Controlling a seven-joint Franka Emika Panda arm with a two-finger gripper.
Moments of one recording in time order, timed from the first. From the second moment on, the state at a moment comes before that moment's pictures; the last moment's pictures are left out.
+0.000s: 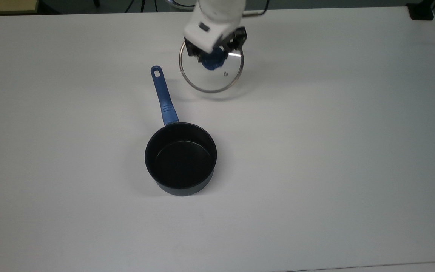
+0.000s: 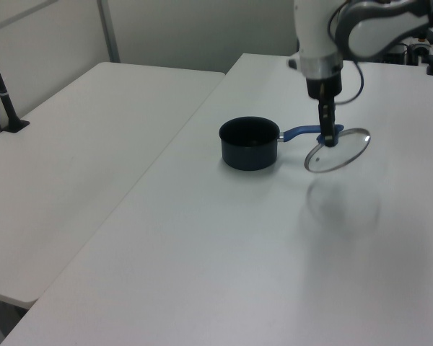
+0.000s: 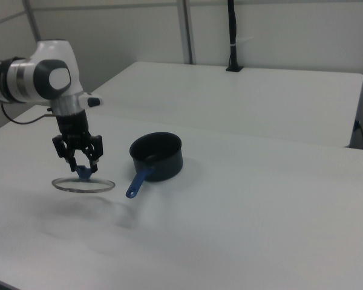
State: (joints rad) arm 0.19 0.09 0.04 -1.90 -0.08 1.81 0.02
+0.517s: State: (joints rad) arm 0.20 0.21 0.05 -1.97 -0.25 2.08 0.25
